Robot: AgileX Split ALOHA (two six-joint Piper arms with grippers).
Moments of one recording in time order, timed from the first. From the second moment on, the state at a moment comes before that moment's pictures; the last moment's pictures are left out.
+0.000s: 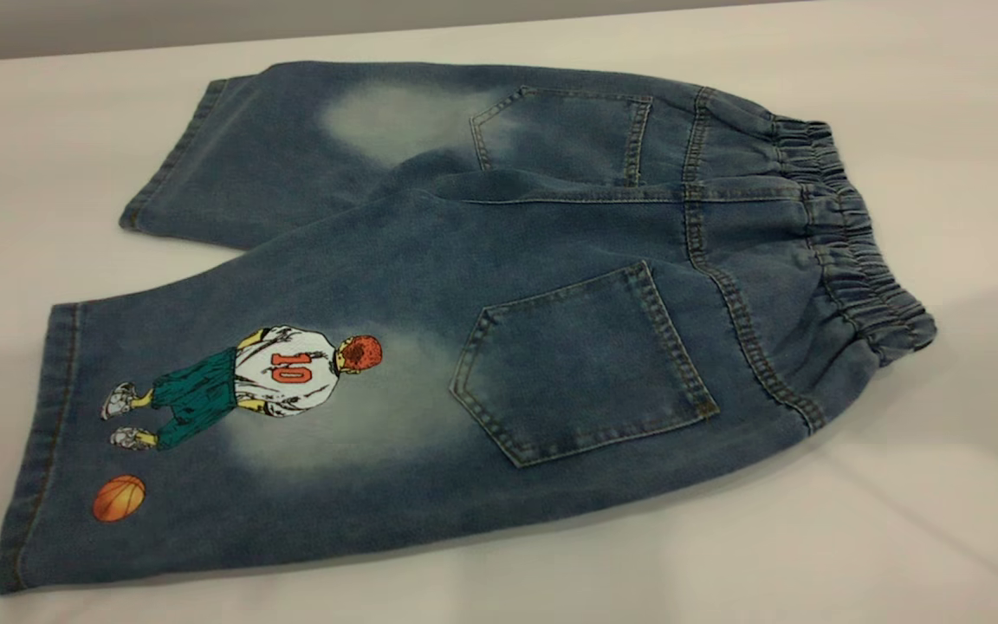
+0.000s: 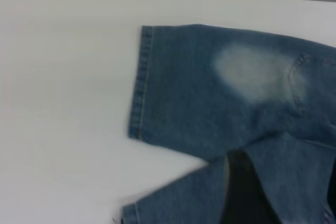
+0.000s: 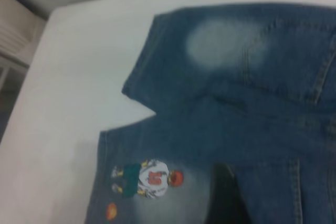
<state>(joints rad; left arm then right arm) -0.06 1.09 -0.80 -0.24 0.48 0.08 0.06 1.21 -0.82 1.02 0.71 -0.64</state>
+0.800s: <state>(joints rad) -0.05 1.12 -0.86 -0.24 0.47 0.08 0.06 1.64 -0.71 1.27 0.73 -1.00</state>
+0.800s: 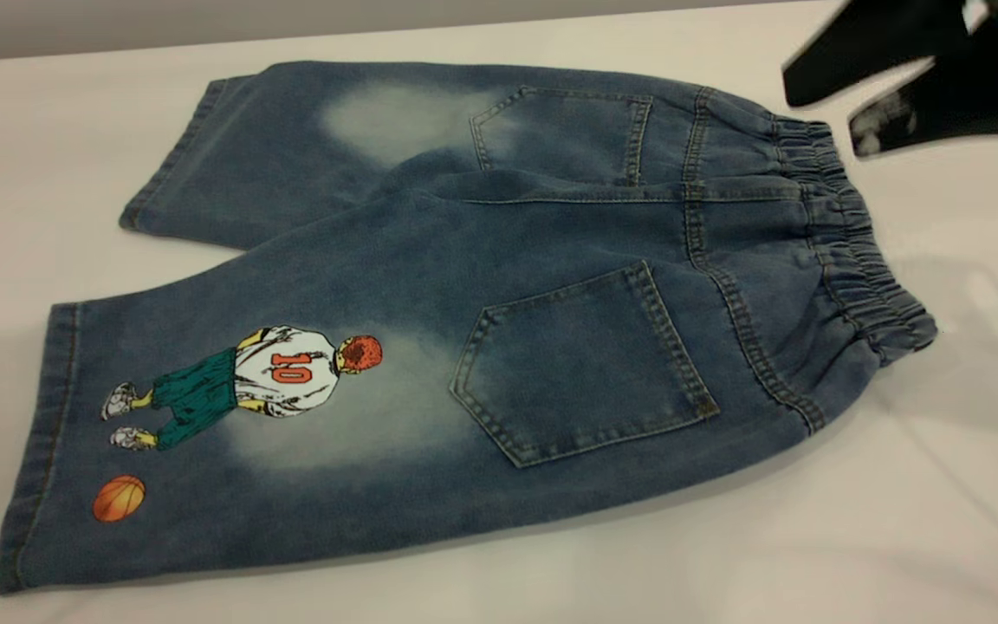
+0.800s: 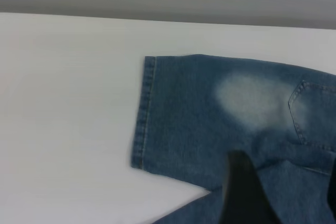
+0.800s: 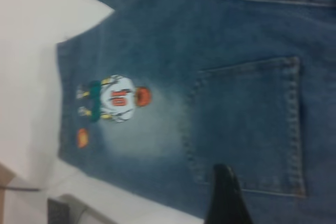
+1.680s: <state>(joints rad) -0.05 1.12 -0.86 -0.24 0.47 0.08 -0.11 1.78 -0.51 1.61 0.60 -1.36</state>
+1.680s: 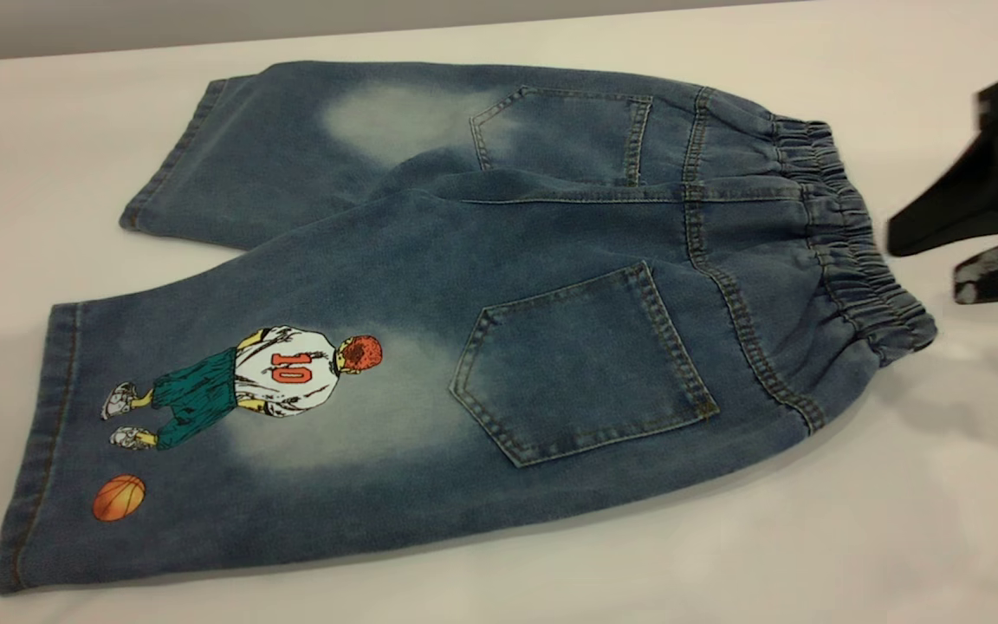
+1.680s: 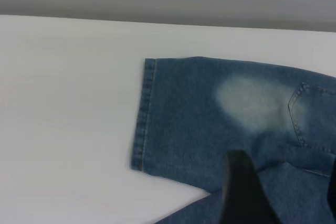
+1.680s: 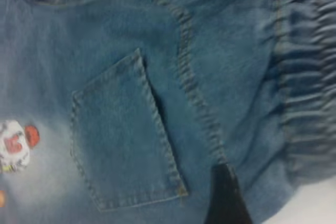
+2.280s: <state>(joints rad) -0.05 1.12 -0.86 -0.24 0.47 0.08 -0.23 2.02 -0.52 1.71 0.71 -1.56</state>
